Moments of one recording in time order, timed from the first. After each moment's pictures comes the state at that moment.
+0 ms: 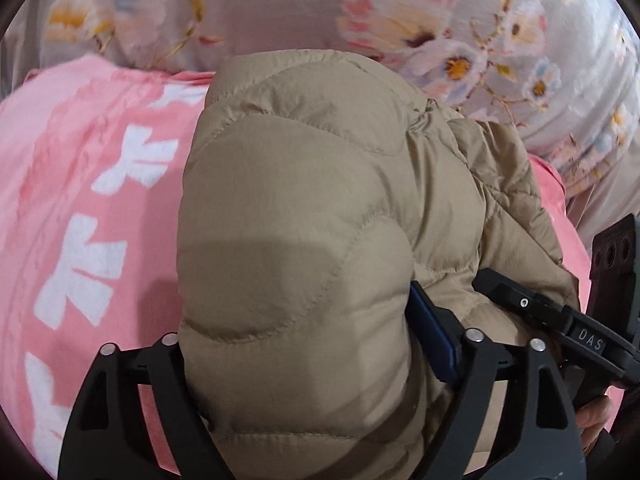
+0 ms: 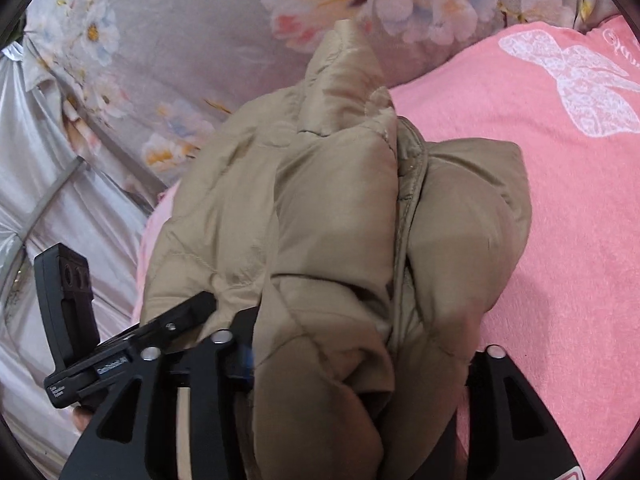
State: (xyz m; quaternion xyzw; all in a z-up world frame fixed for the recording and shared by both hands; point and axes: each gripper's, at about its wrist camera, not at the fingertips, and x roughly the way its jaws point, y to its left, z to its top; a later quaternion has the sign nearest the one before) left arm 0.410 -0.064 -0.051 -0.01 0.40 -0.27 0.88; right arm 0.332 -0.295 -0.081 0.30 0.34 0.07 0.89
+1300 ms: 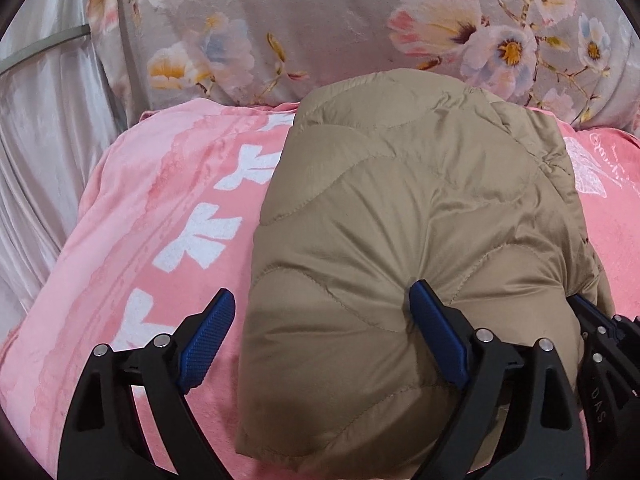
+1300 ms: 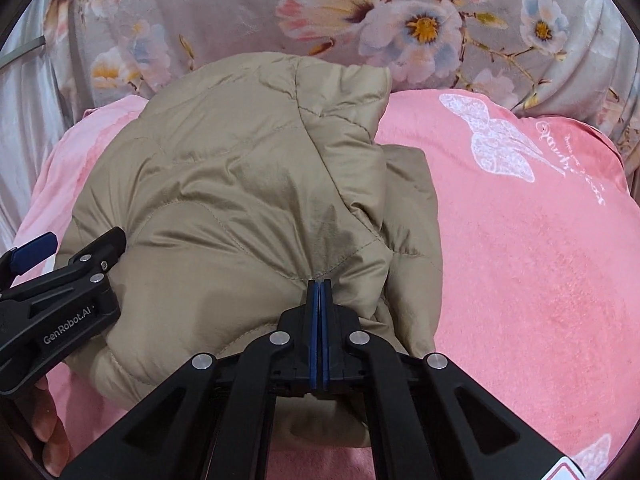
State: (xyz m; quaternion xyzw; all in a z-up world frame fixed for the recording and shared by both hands) left arm 0.318 -0.081 -0.057 0.10 0.32 -0.05 0.94; right arm 0.264 -0.237 -0.082 0.08 0.36 -0.11 0.92
